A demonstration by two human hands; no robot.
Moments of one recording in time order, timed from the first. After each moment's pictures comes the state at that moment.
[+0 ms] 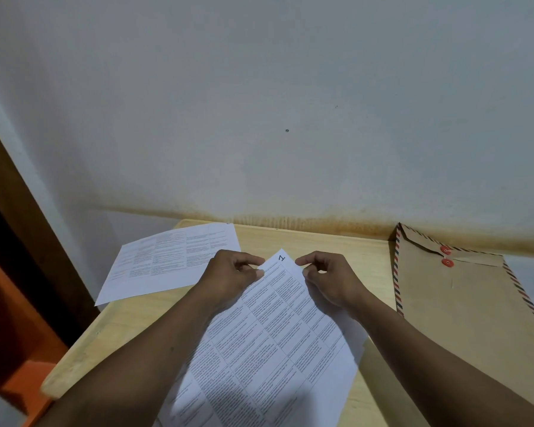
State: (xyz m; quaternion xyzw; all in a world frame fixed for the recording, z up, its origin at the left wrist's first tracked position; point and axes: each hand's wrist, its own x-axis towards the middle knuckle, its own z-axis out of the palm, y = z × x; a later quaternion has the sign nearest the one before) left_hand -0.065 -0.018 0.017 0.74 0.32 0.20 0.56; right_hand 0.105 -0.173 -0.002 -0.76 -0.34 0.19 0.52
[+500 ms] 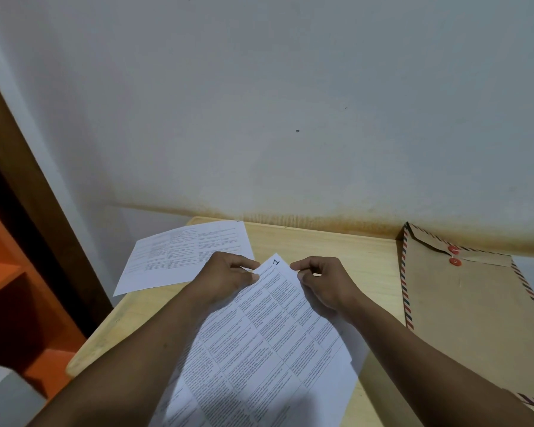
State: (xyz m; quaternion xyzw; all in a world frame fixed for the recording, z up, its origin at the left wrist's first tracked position) left_hand -0.099 -0.012 0.022 0.71 0.33 0.16 0.61; right_hand 0.074 -0.163 -0.012 -0.74 -0.32 0.22 0.55
